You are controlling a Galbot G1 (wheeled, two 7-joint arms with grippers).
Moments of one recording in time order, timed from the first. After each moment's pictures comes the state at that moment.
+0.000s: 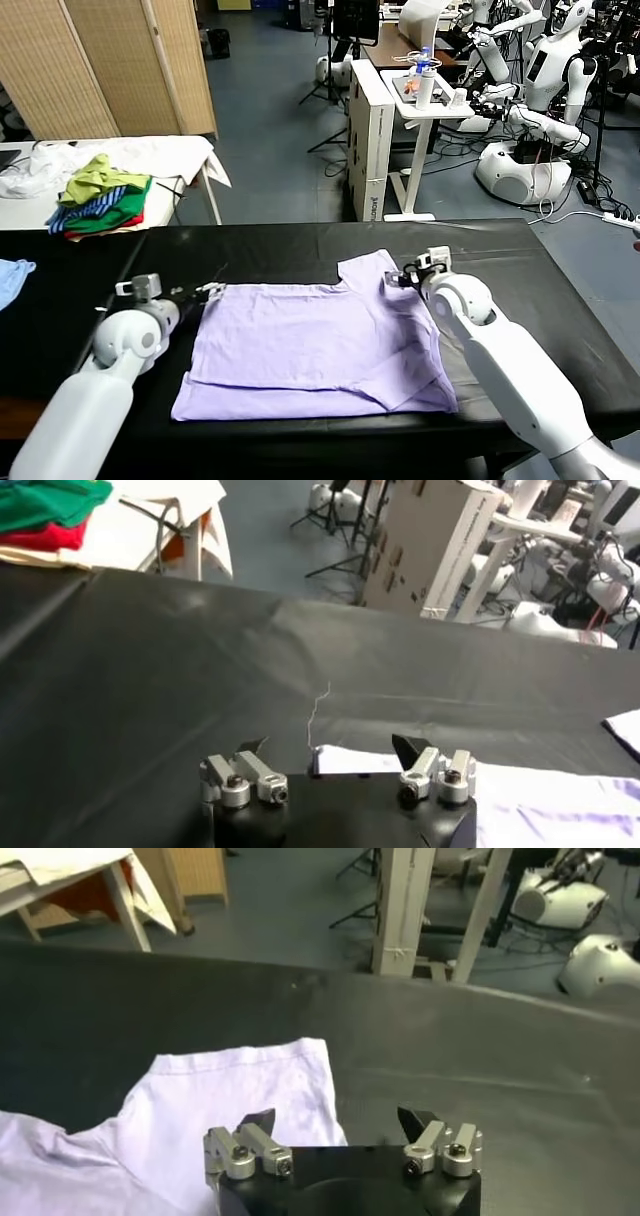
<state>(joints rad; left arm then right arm) 0.91 -0.99 -0.35 -1.61 -0.89 0.64 -0.21 -0.60 1.09 0.02 1.45 0.78 -0.73 0.25</state>
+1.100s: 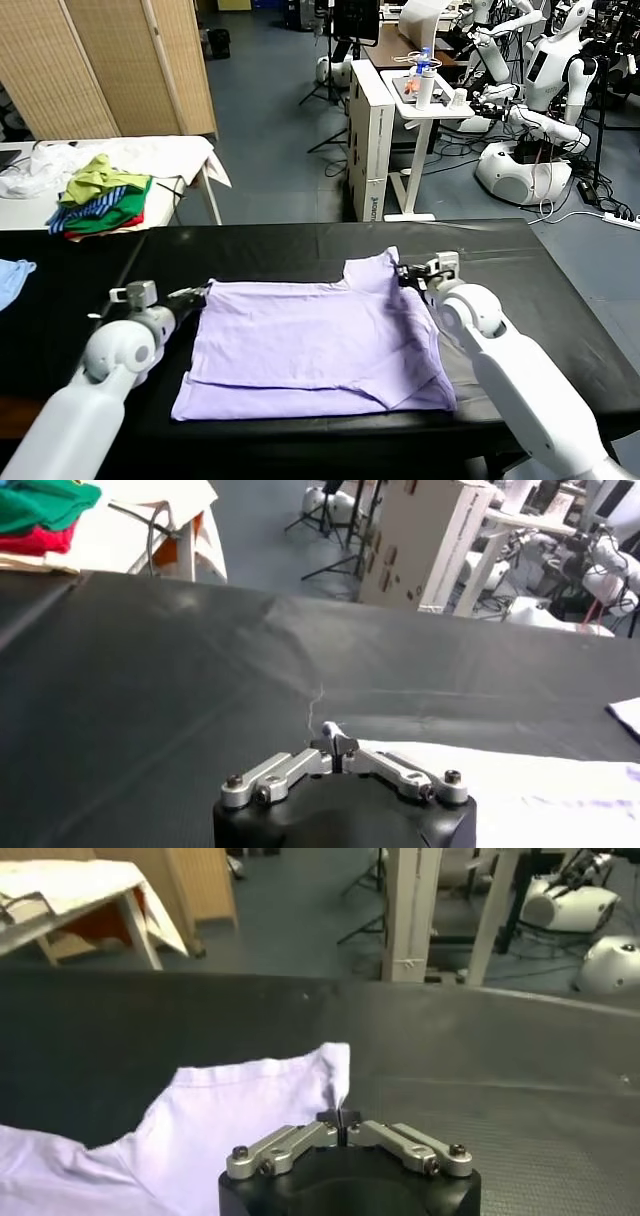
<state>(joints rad) 0.96 -0.97 -0.37 -1.69 -0.89 0.63 -0.19 -0.70 1.02 0.08 1.60 0.80 -0.63 0.20</state>
